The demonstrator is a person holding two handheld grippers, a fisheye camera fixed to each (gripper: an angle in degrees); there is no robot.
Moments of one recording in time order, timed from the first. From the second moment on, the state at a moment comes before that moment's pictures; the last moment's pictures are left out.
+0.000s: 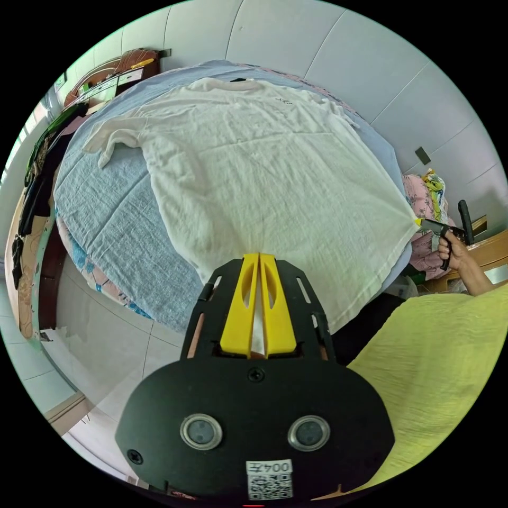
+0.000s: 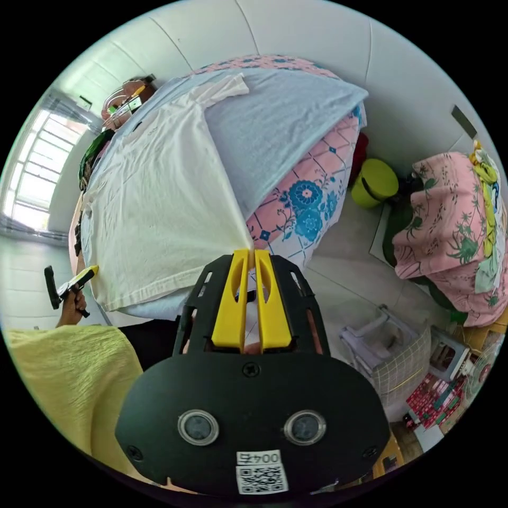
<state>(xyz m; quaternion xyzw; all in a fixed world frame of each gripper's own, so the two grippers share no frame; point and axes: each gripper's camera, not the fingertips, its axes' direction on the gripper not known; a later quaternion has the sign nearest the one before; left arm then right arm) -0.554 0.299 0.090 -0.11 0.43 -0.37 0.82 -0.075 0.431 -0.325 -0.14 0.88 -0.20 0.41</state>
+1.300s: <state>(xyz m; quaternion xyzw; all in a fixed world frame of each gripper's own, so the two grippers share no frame) -0.573 0.512 -0.024 -0.03 0.53 -0.43 0.73 0.202 0.420 -0.292 -0.31 0.88 -0.22 0.30</state>
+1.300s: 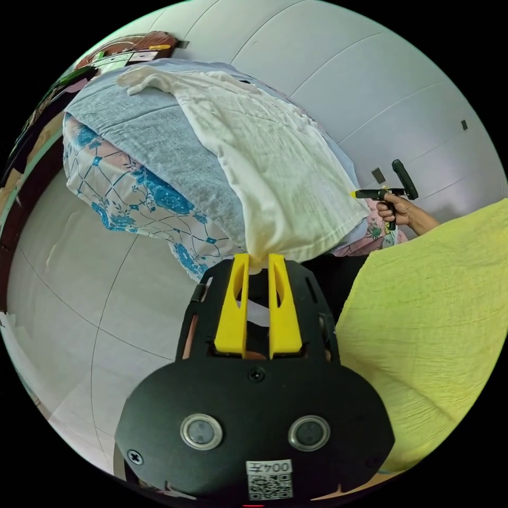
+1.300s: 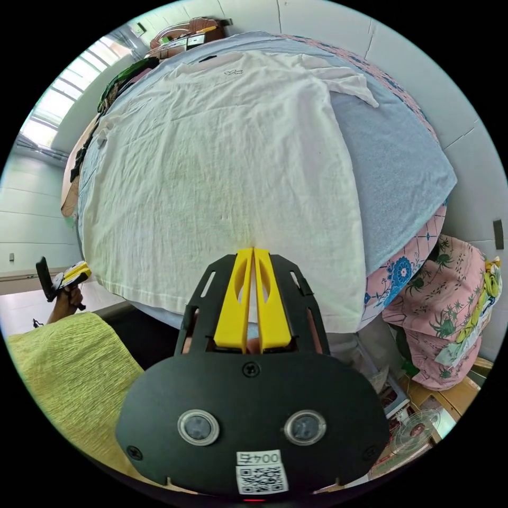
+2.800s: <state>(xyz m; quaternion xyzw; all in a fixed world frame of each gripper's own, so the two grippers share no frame) -0.573 0.190 0.041 -0.11 0.44 -0.20 0.87 0.228 0.315 -0.359 -0.40 0.86 -0.19 0.25</state>
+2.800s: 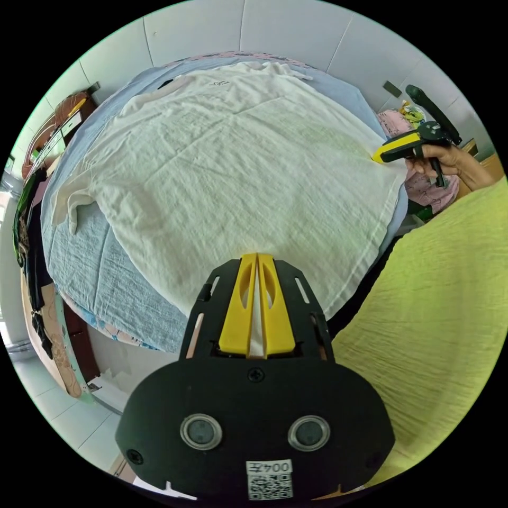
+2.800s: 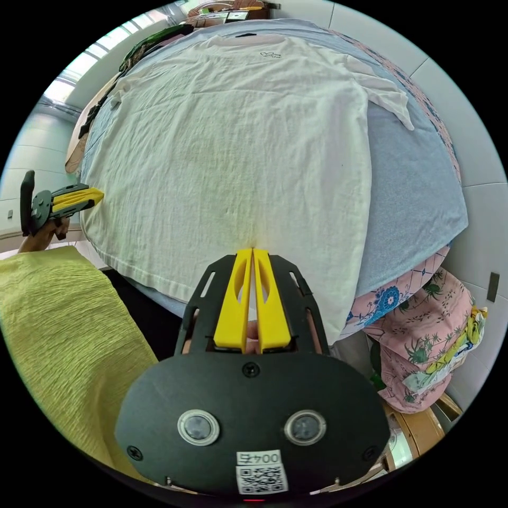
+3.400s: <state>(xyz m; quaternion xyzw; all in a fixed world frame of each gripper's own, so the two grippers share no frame) -0.596 0.160 0.105 -0.09 0.48 -0.19 0.85 0.288 0.273 -0.347 -0.45 0.84 -0.14 0.26</state>
